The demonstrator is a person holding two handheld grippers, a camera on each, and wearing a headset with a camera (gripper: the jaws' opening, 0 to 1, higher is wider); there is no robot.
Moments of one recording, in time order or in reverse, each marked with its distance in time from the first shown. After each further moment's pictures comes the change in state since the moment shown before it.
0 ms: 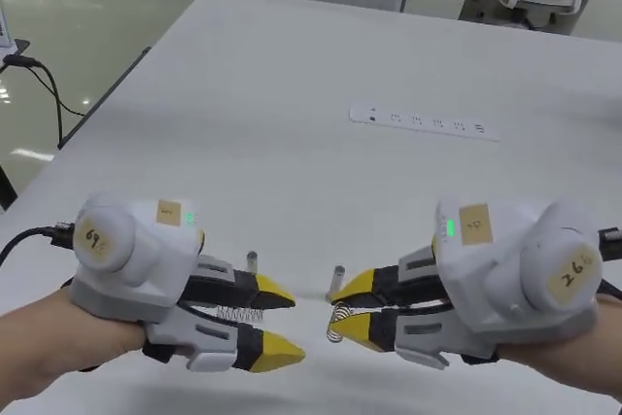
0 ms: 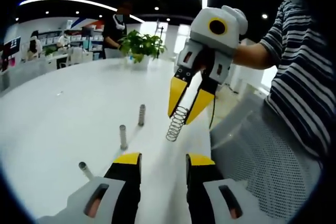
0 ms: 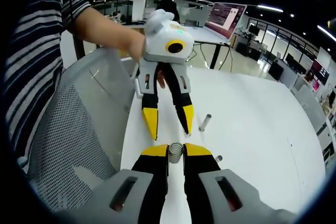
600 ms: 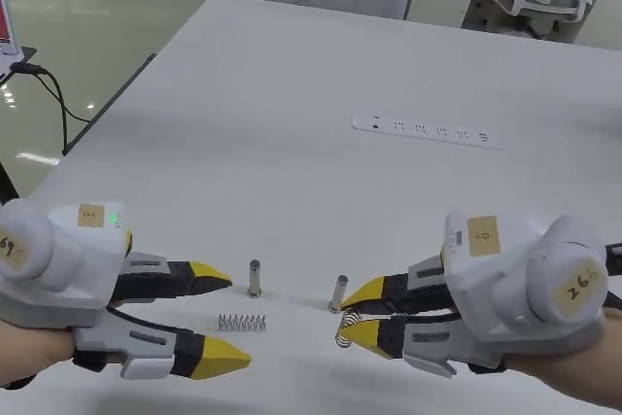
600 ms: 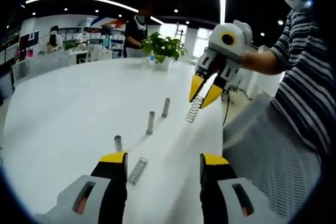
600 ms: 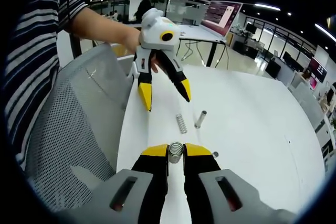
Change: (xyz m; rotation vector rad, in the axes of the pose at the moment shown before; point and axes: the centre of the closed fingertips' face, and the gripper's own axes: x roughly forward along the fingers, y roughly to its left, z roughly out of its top) left arm -0.050 0.028 -0.018 -0.074 -0.021 0.151; right arm -0.001 -0.007 -0.006 0.015 0.009 -0.024
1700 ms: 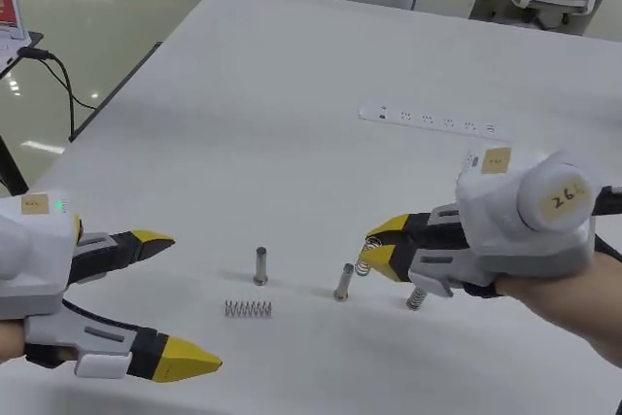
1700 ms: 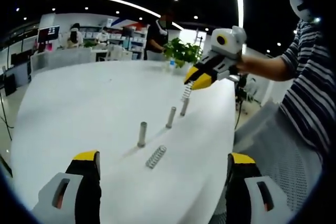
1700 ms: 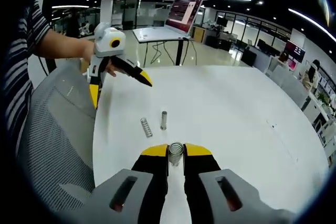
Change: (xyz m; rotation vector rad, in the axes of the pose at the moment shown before) left arm -0.027 0.022 -0.013 -0.082 -0.042 0.125; right arm -0.001 -0.069 -0.004 0.169 -0.018 -0.181
